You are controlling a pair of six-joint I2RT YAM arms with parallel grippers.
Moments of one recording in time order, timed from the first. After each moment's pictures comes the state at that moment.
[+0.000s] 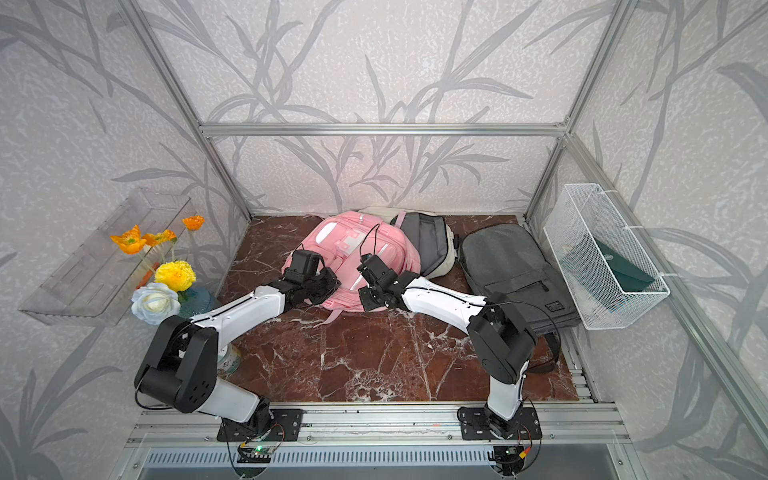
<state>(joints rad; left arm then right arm) -0.33 1.50 0.88 -0.21 0.11 -0.99 0.81 1.80 1.32 -0.45 0.03 0.41</state>
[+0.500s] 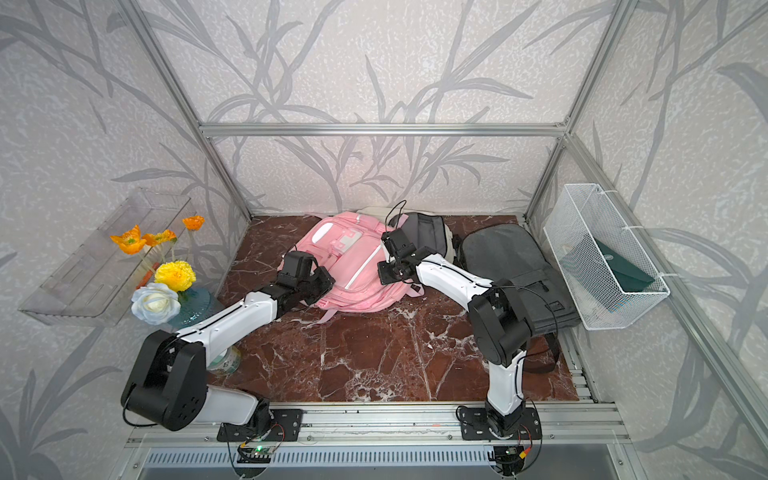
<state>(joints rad) -0.32 1.42 0.84 -0.20 0.07 -0.94 0.61 1.90 1.48 -0.52 -0.08 0.34</state>
